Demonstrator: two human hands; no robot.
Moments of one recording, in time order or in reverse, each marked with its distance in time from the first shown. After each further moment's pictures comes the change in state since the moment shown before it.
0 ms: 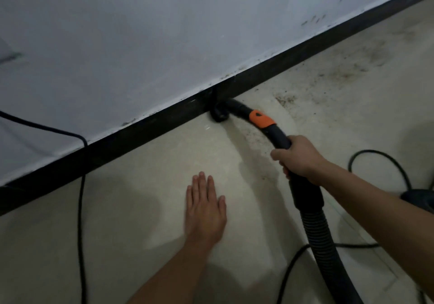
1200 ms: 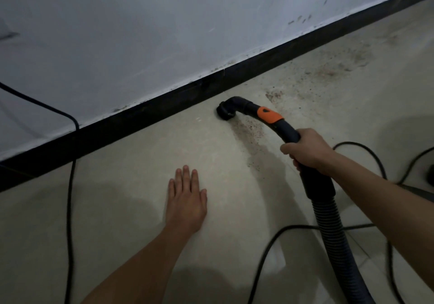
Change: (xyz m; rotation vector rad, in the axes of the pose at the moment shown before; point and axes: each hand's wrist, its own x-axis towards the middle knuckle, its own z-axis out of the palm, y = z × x) left_hand -0.015 -0.007 0.003 0.062 -0.061 0.003; right_hand -0.005 0.043 -0.050 -0.114 0.051 -0.002
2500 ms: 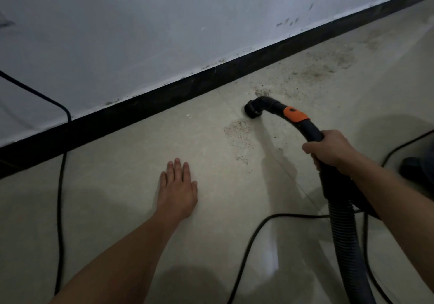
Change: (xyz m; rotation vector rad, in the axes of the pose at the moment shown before) left_hand 0.003 -0.001 -0.008 0.023 -0.086 0.025; right_hand -0.035 0.032 -0.055 -0.039 0.164 0.130
